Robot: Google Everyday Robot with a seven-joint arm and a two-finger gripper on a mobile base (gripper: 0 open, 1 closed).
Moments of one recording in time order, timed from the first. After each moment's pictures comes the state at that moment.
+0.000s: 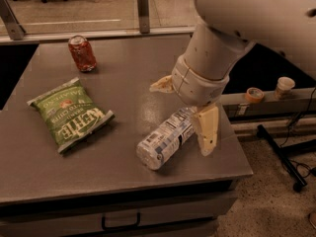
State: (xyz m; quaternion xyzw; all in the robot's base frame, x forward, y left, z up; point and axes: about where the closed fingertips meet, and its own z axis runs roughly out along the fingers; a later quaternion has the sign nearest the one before) arm 0.452 -0.047 0.877 -0.88 0.45 0.04 0.13
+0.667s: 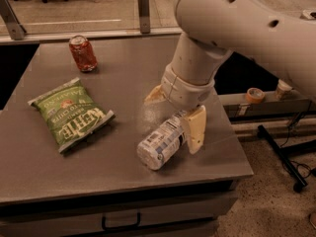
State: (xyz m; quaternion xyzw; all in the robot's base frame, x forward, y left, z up) arm 0.462 -0.033 0.852 -0.90 0.42 0.04 0.11
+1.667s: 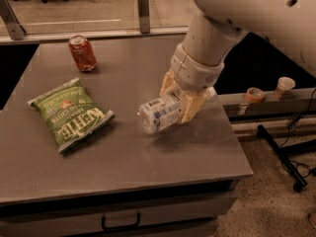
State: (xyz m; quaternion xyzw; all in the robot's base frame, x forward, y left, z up) arm 0.495 -0.043 0.878 -0.88 0.46 0.03 0.14
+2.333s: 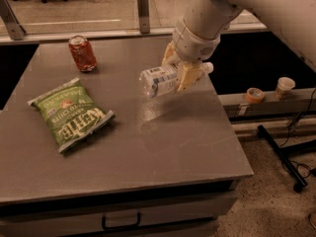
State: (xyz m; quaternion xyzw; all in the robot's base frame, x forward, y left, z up) arm 0.580 -0.051 0.902 -0.84 0.51 -0.01 0.19
